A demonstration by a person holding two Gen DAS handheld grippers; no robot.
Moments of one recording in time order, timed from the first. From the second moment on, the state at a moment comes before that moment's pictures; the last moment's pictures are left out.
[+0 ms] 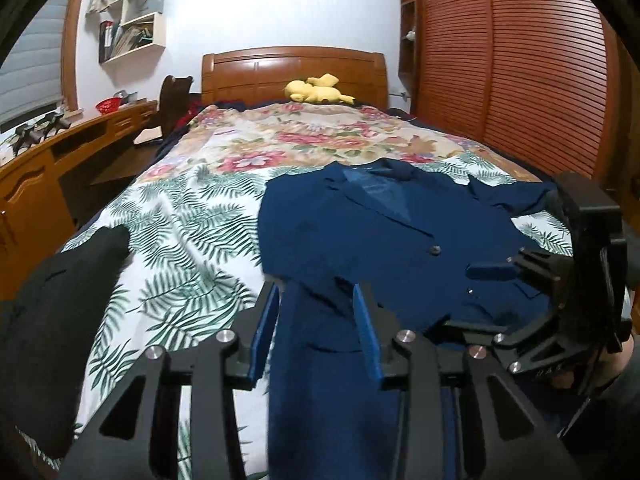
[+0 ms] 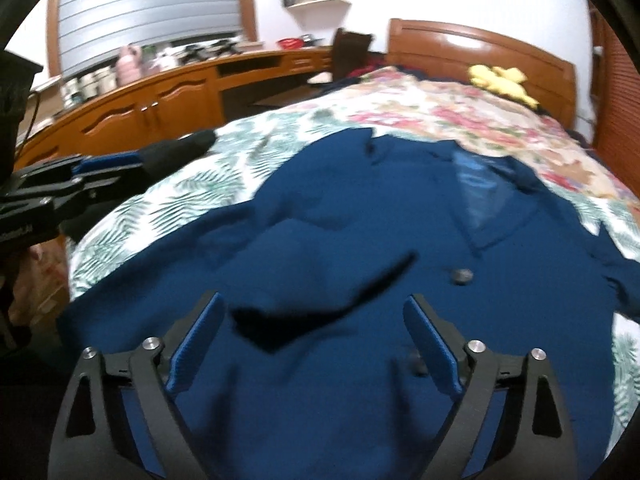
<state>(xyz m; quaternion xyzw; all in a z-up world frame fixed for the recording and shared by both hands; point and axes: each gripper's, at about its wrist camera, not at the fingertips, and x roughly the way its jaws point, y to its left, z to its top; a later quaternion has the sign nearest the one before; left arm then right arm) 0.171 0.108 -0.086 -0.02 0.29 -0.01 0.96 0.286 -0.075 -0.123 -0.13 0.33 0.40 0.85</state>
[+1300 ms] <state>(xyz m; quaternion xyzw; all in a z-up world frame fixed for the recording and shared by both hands) 0.186 0.064 -0.087 -0.01 0.28 -0.05 0.96 0.284 -0.189 -0.064 -0.06 0.23 0.30 0.92</state>
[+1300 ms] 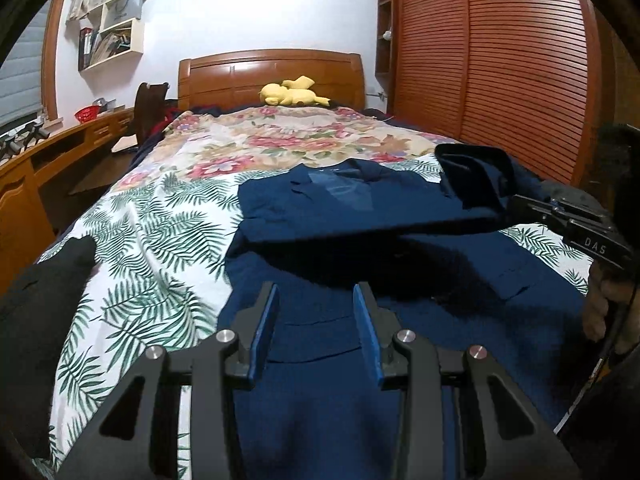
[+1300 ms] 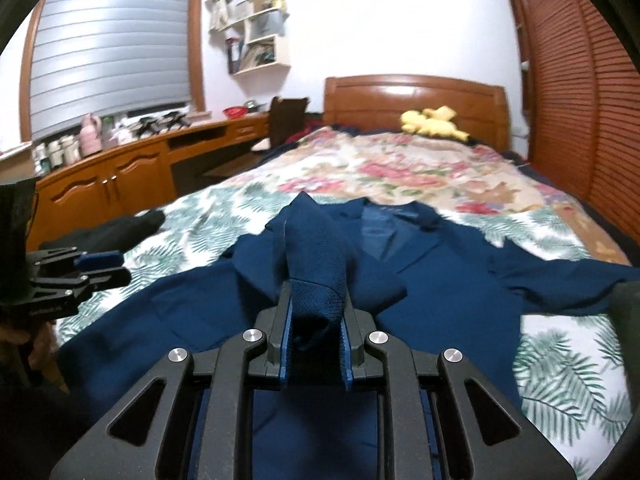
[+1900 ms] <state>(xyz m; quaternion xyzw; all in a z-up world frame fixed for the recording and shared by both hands) 0.190 0.033 -0.089 0.00 0.28 -0.07 0.96 0.272 -0.223 -0.094 -0.06 0.28 0.26 0.92</state>
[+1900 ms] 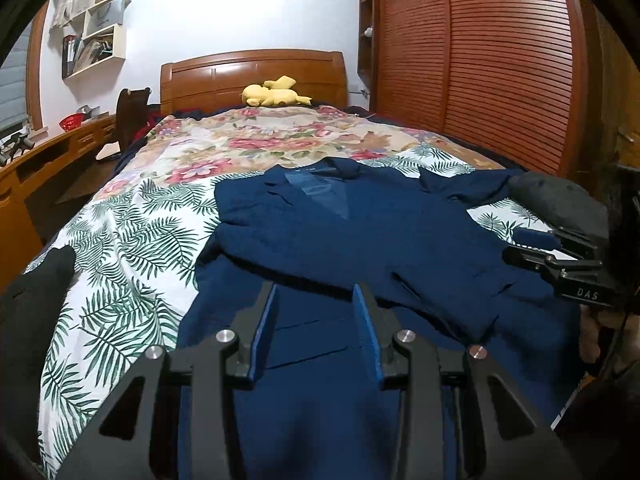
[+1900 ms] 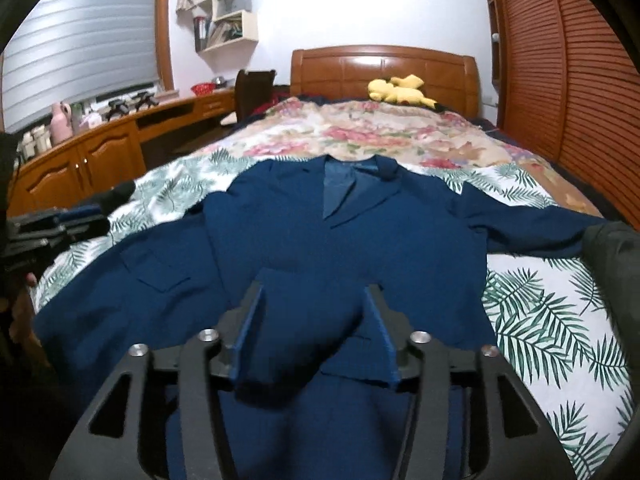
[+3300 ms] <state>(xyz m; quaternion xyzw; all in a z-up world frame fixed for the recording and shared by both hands) 0.191 0.000 -0.089 0.02 0.28 -0.10 0.95 0.292 -0.241 -0.108 -0.09 0.33 0.21 0.92</state>
